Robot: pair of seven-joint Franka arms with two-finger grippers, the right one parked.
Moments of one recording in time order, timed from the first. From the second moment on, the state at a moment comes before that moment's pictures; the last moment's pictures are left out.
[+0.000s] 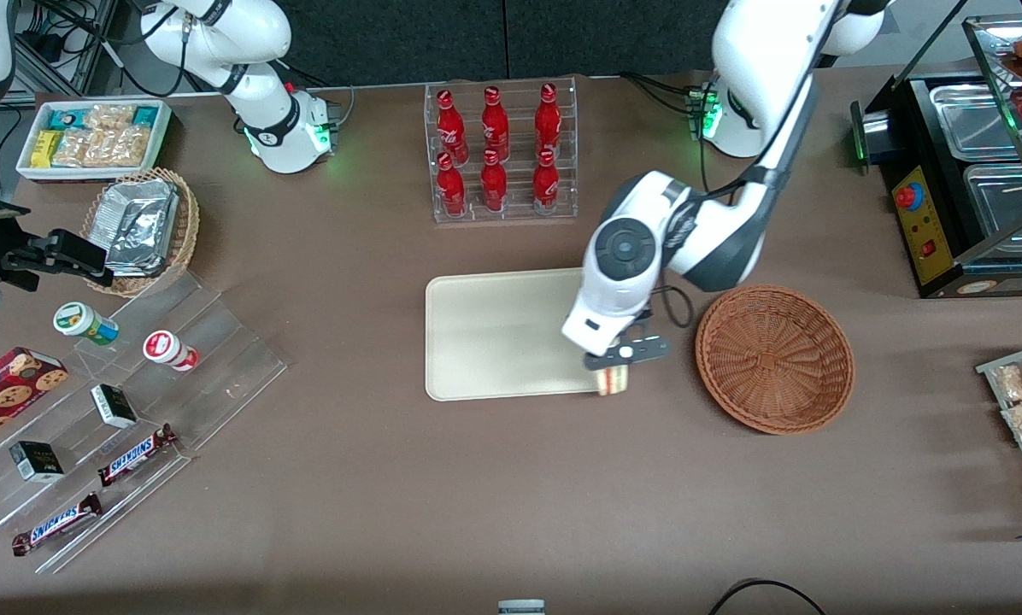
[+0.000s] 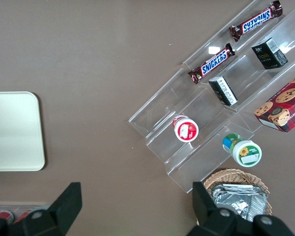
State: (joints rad) arm -0.57 0.52 -0.07 -1.58 0.02 2.00 -0.80
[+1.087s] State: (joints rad) arm -0.72 0.80 -0.13 -1.29 0.02 1.91 -0.81
